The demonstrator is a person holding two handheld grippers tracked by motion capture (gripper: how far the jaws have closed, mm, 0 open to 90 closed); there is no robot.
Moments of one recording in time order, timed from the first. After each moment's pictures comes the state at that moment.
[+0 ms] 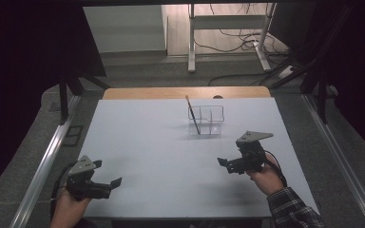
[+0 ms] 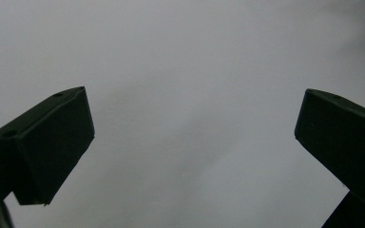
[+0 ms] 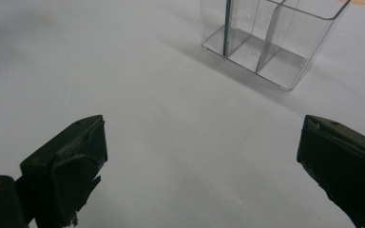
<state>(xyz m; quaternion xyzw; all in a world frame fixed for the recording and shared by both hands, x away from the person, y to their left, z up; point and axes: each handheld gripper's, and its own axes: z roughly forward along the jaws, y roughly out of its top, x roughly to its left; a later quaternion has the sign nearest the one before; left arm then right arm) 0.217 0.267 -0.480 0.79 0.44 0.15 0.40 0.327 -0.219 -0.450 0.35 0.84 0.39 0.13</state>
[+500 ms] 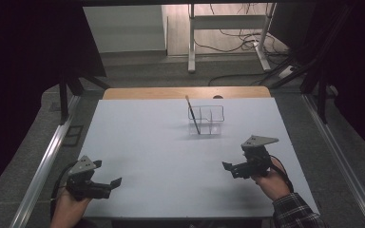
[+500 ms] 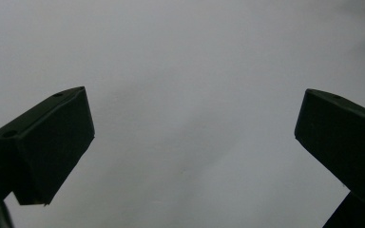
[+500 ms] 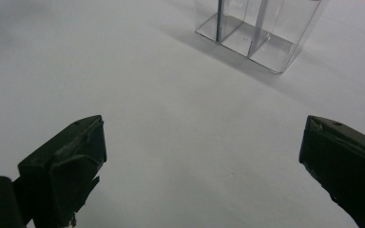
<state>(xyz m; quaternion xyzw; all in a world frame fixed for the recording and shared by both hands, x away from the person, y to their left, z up) 0.217 0.267 -0.480 0.79 0.44 0.15 0.40 0.315 -0.232 -0.452 0.35 0.84 0.38 0.14</state>
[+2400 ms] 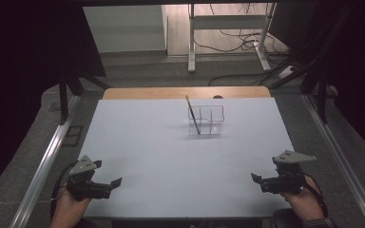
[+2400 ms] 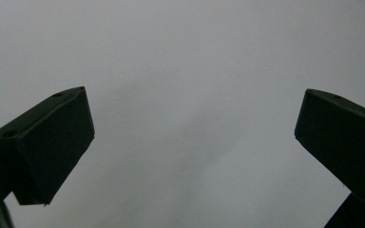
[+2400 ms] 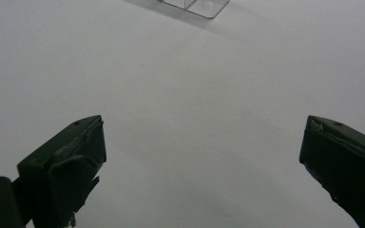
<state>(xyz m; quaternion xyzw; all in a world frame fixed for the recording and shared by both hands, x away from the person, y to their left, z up) 0.217 0.267 -0.481 0.79 0.44 0.15 0.39 0.272 -0.307 -0.452 0.40 0.82 0.36 0.18</state>
